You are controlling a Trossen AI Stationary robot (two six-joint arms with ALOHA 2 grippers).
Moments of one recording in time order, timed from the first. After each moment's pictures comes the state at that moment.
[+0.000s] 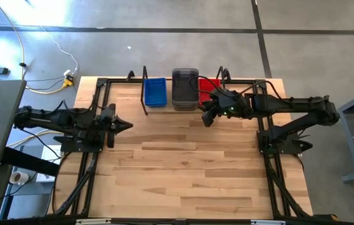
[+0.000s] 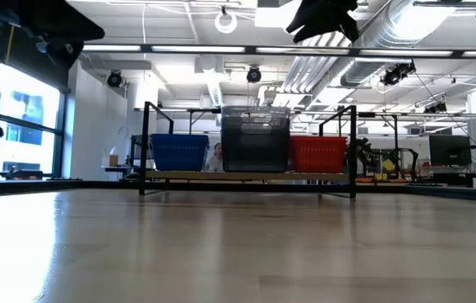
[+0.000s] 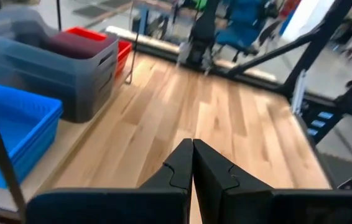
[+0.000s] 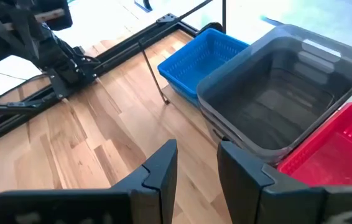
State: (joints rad) left arm -0.04 0.40 0.48 -0.40 -0.24 -0.31; right arm -0.03 1.26 1.19 -0.52 0.36 0.49
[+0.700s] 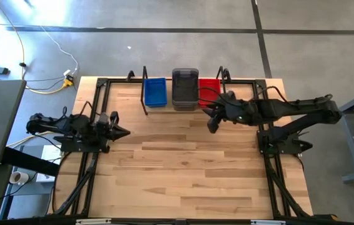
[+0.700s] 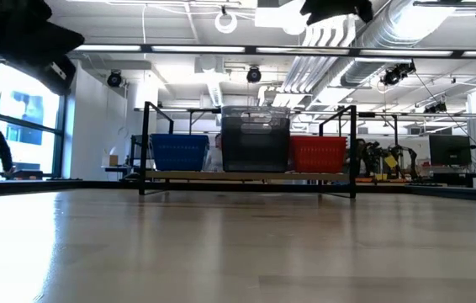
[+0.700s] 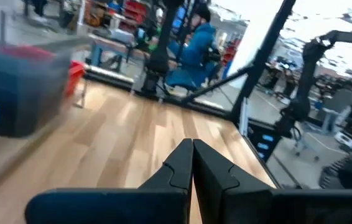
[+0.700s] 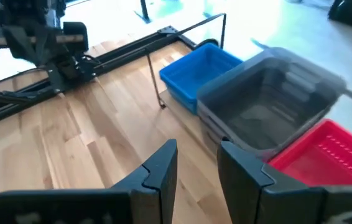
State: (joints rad) left arm -0.07 0.00 0.14 -0.17 -0.13 -0.32; right arm 0.10 1.20 1.19 -0.57 0.52 0.44
